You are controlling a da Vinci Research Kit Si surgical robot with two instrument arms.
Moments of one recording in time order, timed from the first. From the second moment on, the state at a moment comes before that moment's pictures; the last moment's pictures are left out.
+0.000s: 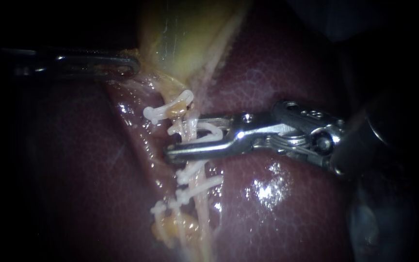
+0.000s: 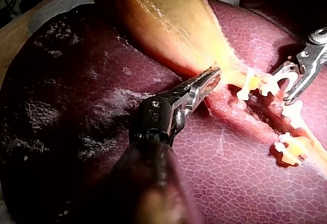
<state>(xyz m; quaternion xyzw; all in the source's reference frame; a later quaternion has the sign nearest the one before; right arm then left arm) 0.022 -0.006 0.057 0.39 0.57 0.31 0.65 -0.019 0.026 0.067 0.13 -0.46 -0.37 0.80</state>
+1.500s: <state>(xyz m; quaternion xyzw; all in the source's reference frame) 0.023 -0.006 0.062 0.51 0.56 0.37 0.54 -0.020 0.026 0.068 0.13 -0.46 -0.37 0.80</state>
